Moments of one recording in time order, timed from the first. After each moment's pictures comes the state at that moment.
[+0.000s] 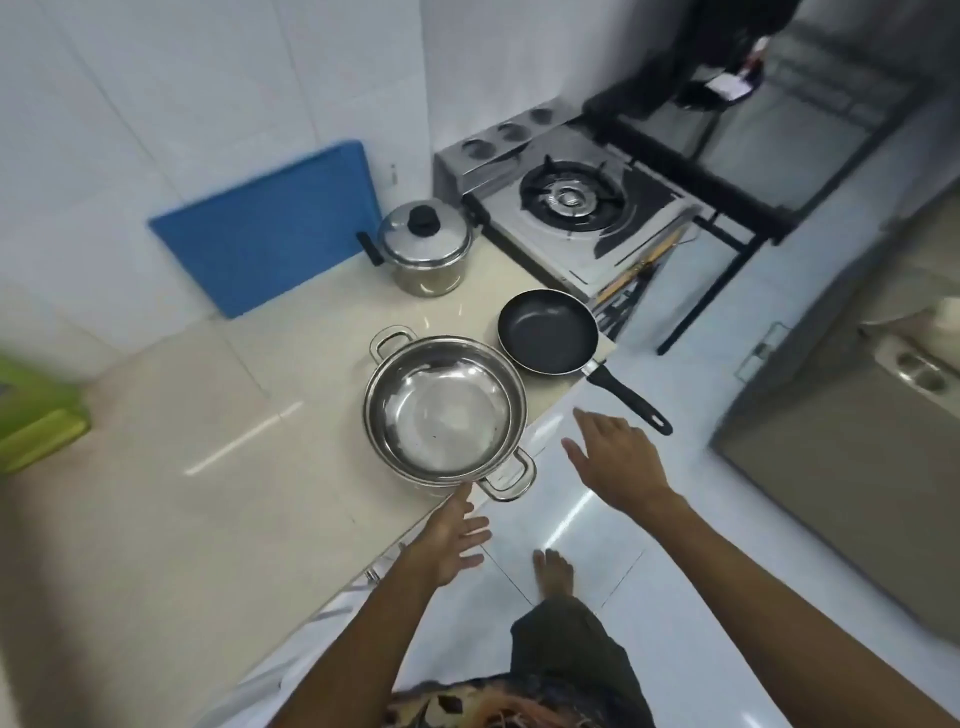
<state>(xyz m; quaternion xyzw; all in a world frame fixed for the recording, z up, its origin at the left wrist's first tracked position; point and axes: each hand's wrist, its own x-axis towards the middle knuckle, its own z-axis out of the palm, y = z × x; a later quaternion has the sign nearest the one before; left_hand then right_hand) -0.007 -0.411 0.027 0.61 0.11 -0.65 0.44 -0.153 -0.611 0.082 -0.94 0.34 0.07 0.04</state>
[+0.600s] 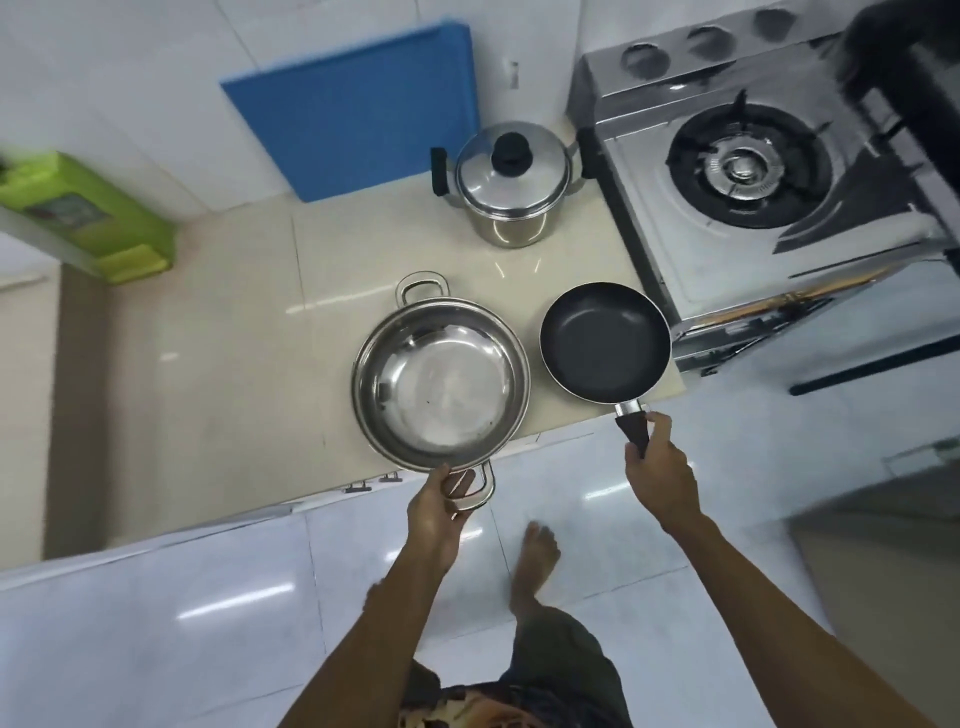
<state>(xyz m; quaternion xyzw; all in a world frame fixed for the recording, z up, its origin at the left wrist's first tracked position) -0.061 -0.528 0.005 0.47 0.44 -0.29 0.70 -0.134 -0.799 -0.009 -0.86 0.38 0.10 0.33</state>
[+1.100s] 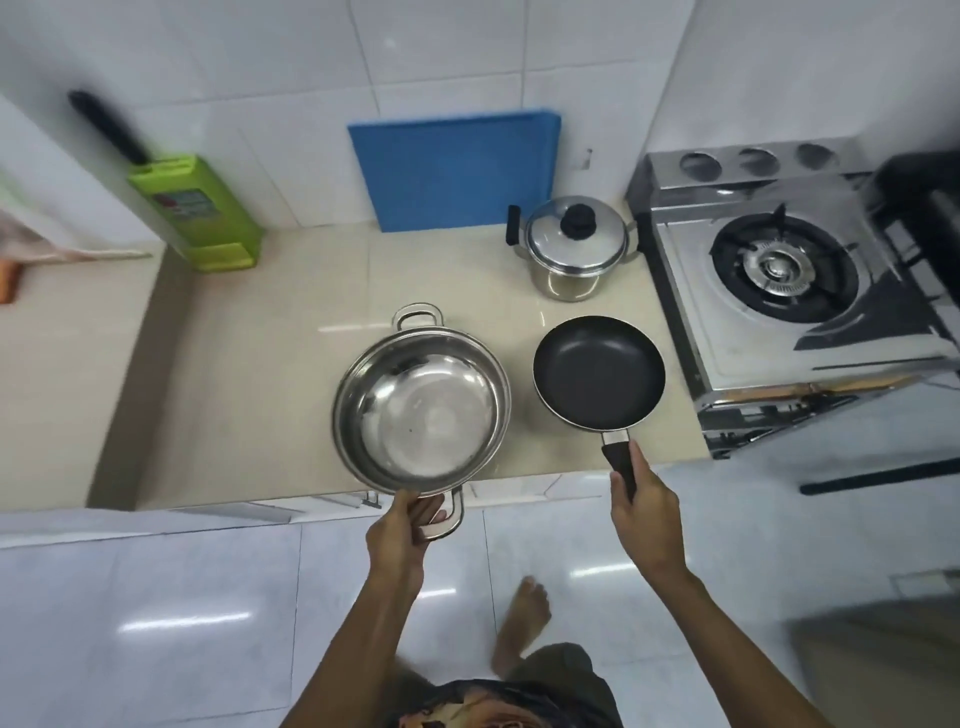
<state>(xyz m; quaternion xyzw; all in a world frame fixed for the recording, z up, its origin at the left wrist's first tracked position) -0.067 -0.454 0.035 0.47 0.45 -0.14 0.75 -0.121 -0.737 0.046 -0.90 0.26 -0.03 0.35</state>
